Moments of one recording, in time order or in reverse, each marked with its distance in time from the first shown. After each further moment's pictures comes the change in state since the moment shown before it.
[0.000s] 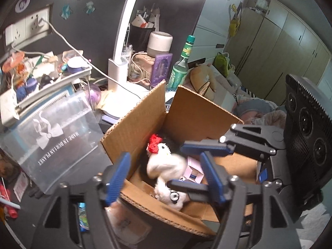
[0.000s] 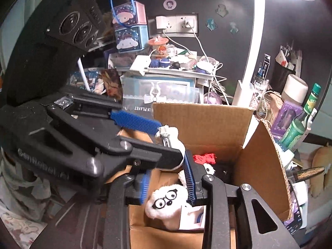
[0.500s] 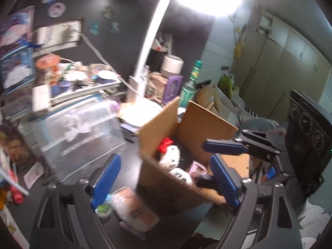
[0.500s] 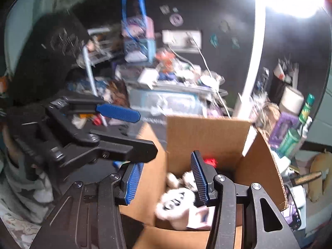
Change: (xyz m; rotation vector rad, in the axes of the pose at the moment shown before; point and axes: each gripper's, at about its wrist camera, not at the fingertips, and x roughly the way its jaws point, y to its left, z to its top) left arm -0.074 0.028 -0.039 -0.070 -0.170 0.047; right arm -0.033 0.034 0.000 -0.032 -0.133 0.042
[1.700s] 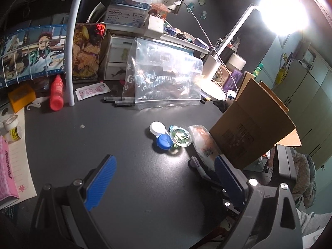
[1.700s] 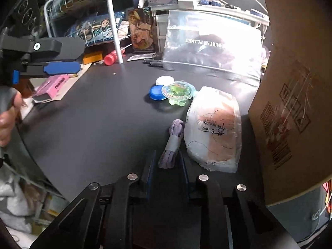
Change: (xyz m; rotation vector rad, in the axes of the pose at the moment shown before) left arm -0.036 0.122 -0.160 -0.300 -0.012 0.176; right arm 0.137 0.101 -0.119 0.046 0.223 -0.052
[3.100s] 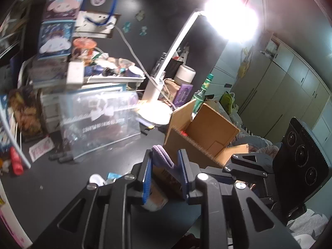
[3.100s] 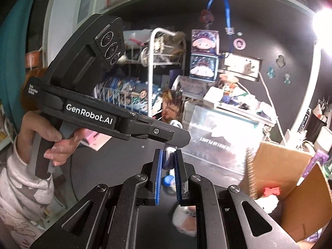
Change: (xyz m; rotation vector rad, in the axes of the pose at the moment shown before) left arm -0.012 -0.105 0.096 0.174 -0.031 -0.240; right arm -0.128 -0.011 0.088 -0.222 -0.333 0.145
